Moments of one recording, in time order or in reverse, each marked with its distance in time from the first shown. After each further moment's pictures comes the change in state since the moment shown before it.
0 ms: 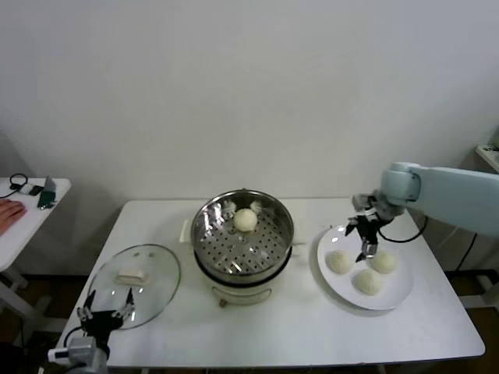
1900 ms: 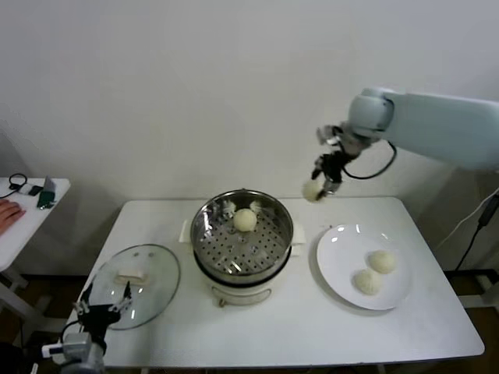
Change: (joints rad) left arm -0.008 0.017 -0.004 -0.038 -0.025 0.006 0.004; right arm 0.391 0.293 0.045 0.009 0.267 -0.068 -0.098
